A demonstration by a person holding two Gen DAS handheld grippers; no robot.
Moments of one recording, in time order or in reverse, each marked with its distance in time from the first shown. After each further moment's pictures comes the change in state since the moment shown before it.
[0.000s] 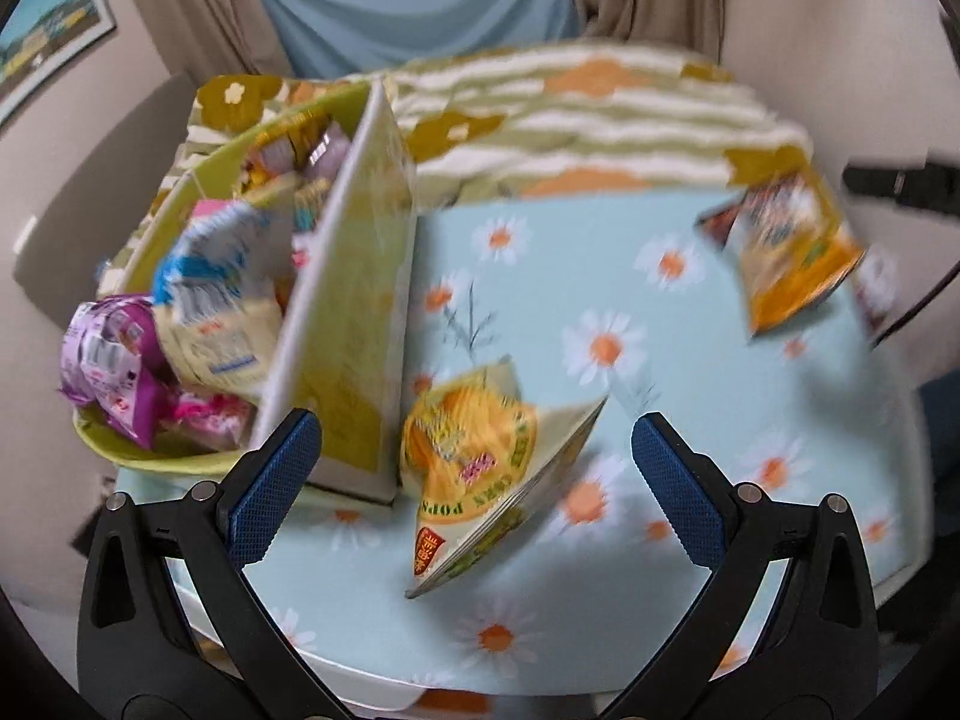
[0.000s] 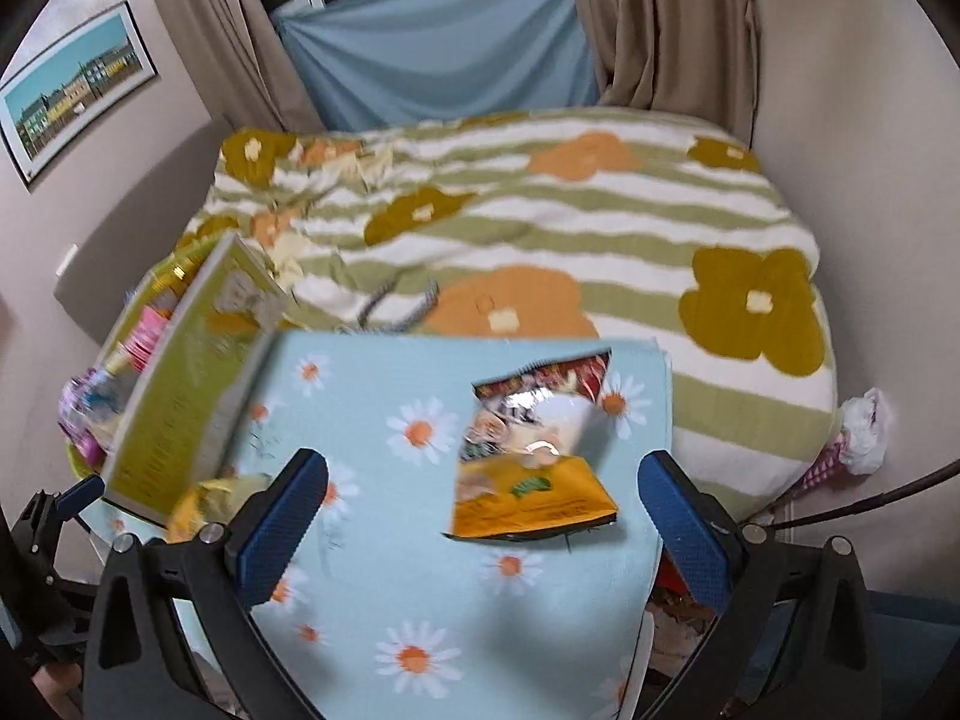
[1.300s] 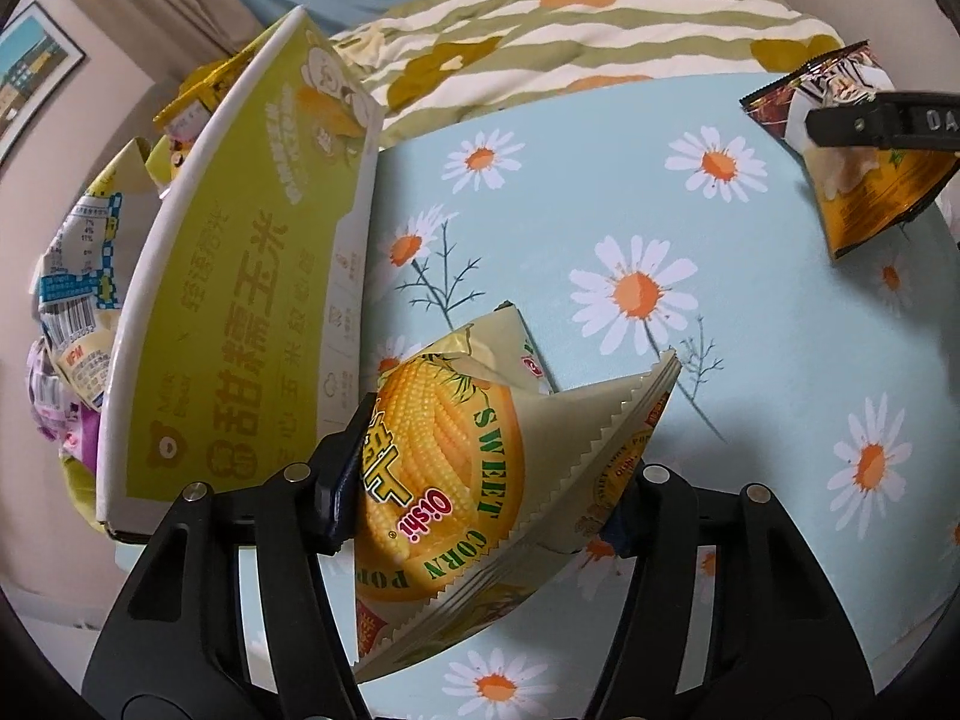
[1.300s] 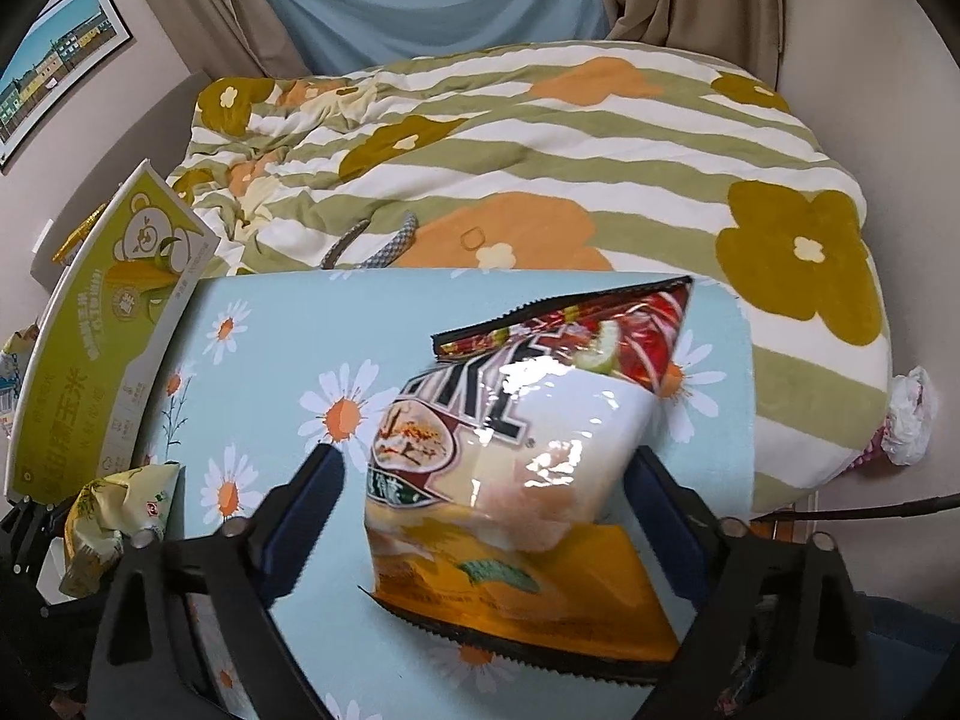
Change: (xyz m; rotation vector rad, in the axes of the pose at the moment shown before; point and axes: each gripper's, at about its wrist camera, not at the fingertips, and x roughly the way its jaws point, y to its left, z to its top) left arm 0.069 -0.037 0.005 0.100 0.136 0.102; right arm 0.109 -0.020 -0.005 -0.001 0.114 0.017
